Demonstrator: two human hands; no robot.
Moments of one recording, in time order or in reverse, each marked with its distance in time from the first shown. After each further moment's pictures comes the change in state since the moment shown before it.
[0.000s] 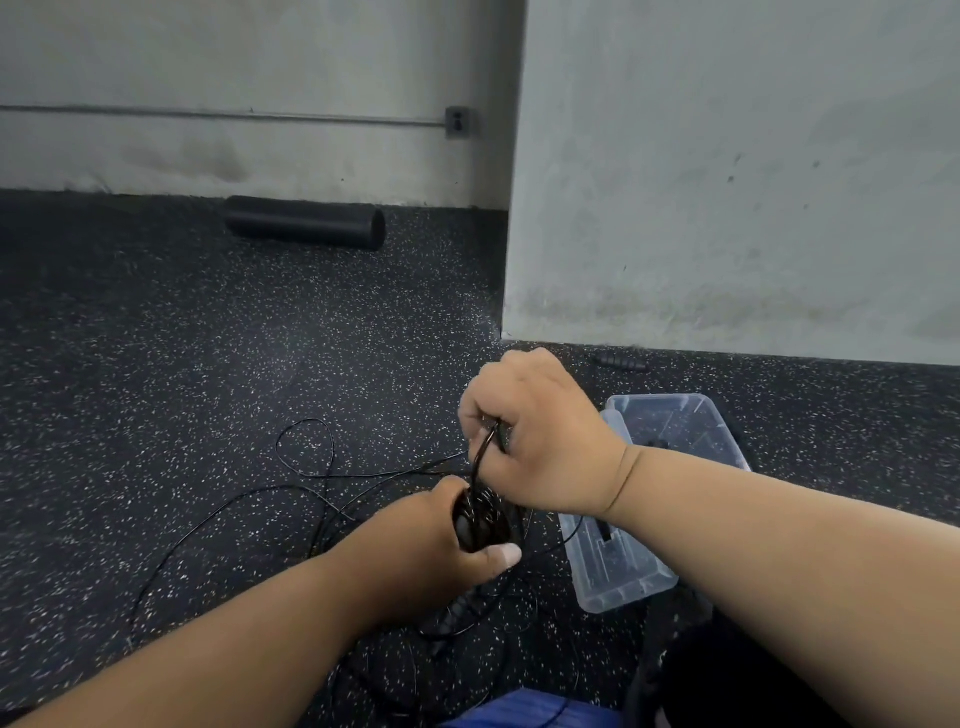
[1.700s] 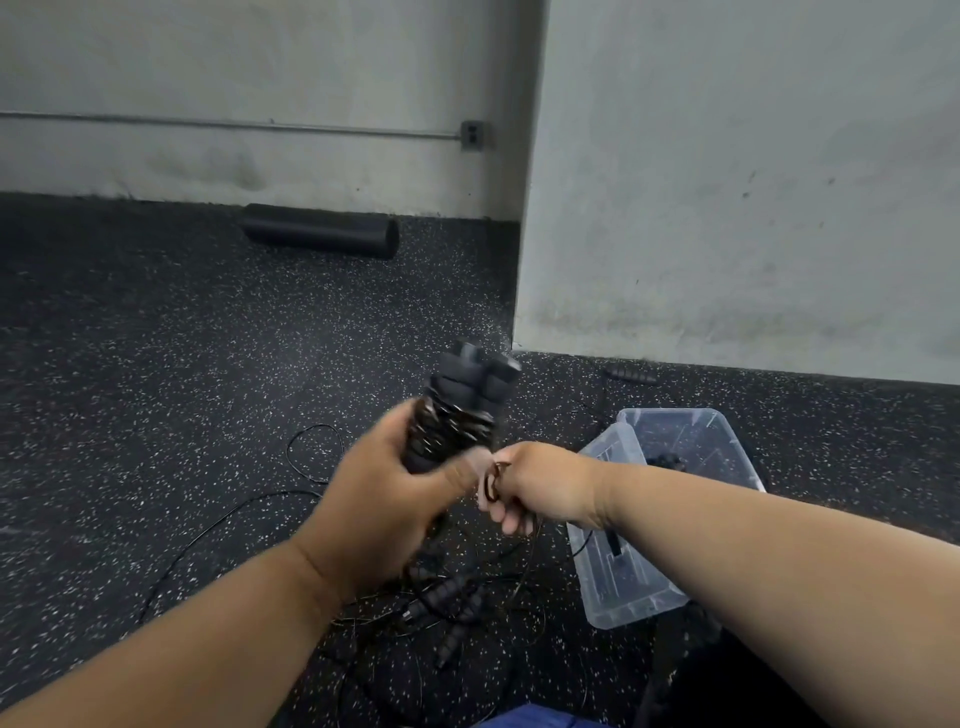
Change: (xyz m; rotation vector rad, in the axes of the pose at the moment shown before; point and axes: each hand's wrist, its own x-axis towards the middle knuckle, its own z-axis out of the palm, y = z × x) left_hand -0.029 0.020 -0.050 -0.759 0.386 0.197; right_hand -0.017 0.020 0.040 0.712 -0.719 0.910
